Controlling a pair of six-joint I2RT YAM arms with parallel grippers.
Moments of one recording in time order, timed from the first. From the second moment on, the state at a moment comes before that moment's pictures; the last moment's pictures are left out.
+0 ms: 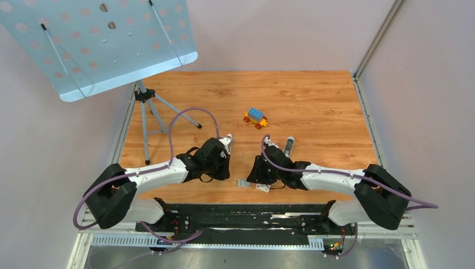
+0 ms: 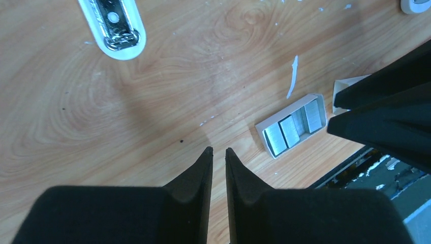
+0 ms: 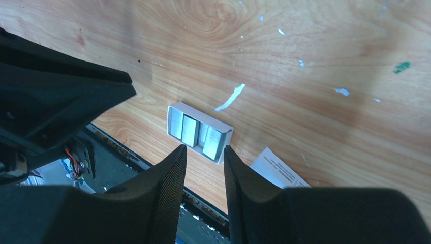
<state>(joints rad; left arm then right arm) -0.80 1.30 0.59 -0.19 0.07 -0.44 0.91 1.30 0.52 -0.01 -0.07 0.93</state>
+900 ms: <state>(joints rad) -0.80 1.39 0.45 0.16 0.25 -0.60 0.95 1.34 0.62 -0.07 -0.06 0.90</state>
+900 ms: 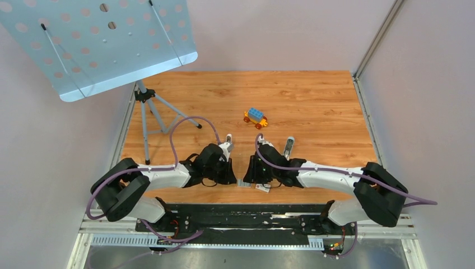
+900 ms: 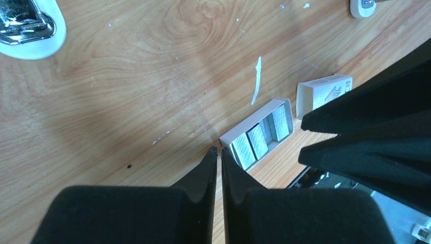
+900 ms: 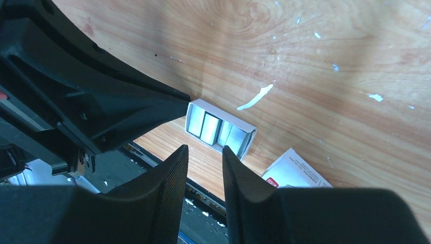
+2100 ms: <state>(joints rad) -0.85 1.26 0.38 0.21 0.16 -0.70 1.06 1.47 0.76 -0.24 0.09 0.82</state>
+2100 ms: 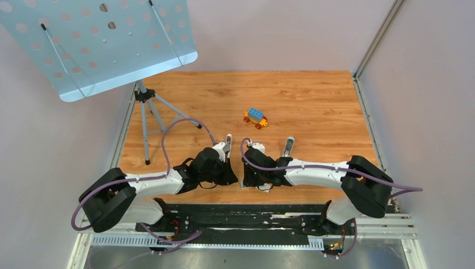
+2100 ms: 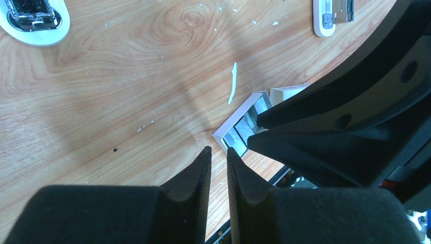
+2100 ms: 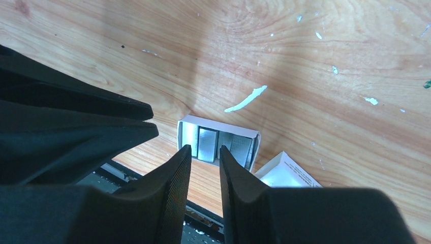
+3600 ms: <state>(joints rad) -0.85 1.40 0.38 0.34 0.20 -0.73 1.06 1.50 0.76 -0.20 0.08 0.81</state>
